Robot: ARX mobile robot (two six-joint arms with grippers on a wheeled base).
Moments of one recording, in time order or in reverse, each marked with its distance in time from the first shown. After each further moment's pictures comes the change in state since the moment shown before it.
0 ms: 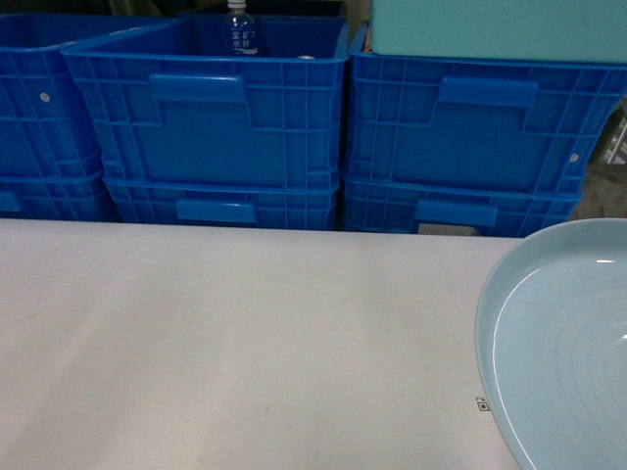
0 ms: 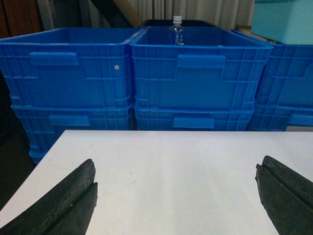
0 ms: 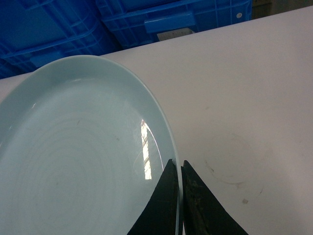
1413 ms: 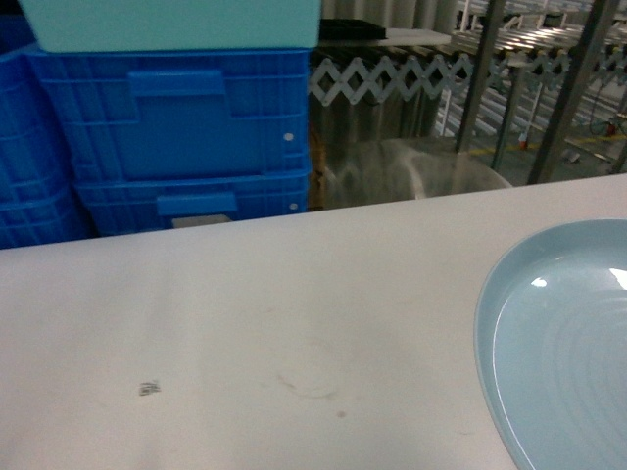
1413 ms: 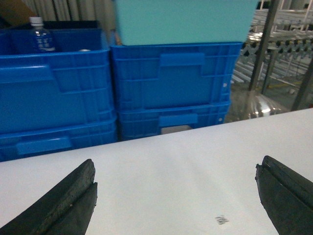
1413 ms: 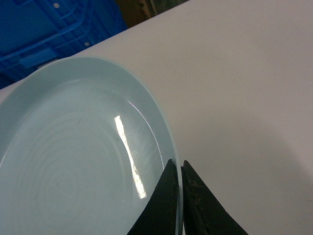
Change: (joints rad) left arm 0.000 0.000 0.000 0.001 -0.001 0.000; right arm 0.000 -0.005 -0.002 0.000 0.000 0.000
